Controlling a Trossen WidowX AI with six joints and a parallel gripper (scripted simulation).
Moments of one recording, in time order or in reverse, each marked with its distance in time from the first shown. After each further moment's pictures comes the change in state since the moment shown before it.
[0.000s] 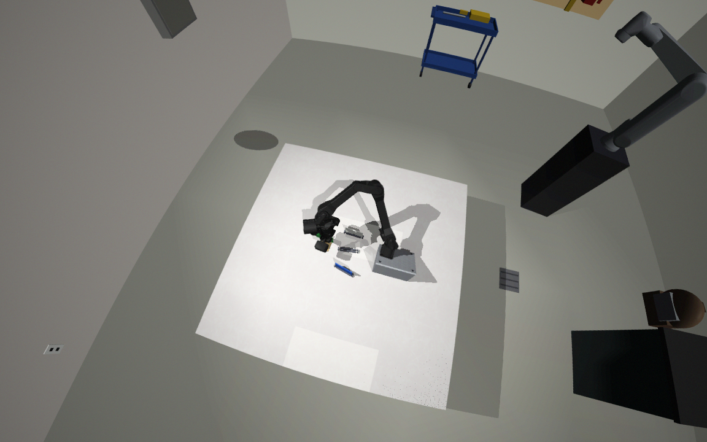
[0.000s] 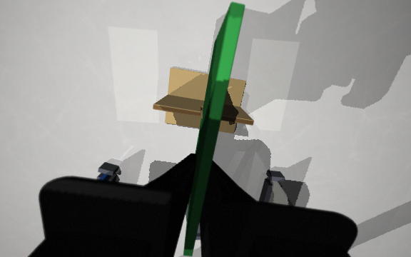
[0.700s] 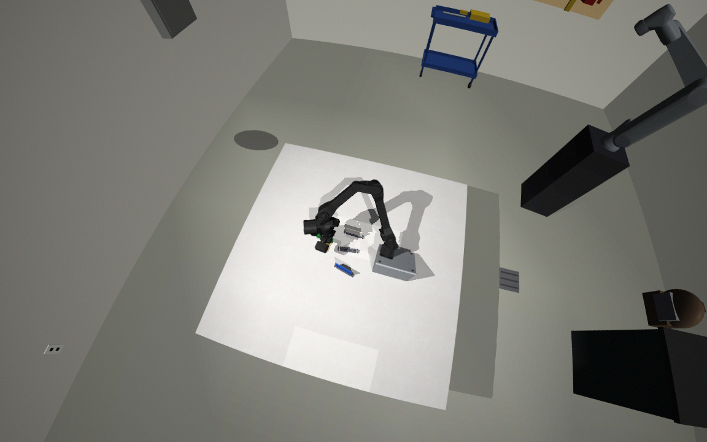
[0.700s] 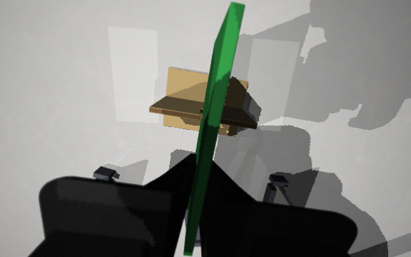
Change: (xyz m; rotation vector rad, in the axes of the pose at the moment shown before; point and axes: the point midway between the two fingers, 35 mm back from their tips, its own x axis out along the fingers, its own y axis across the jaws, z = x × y) arm 0.010 0.000 0.000 0.000 0.000 0.000
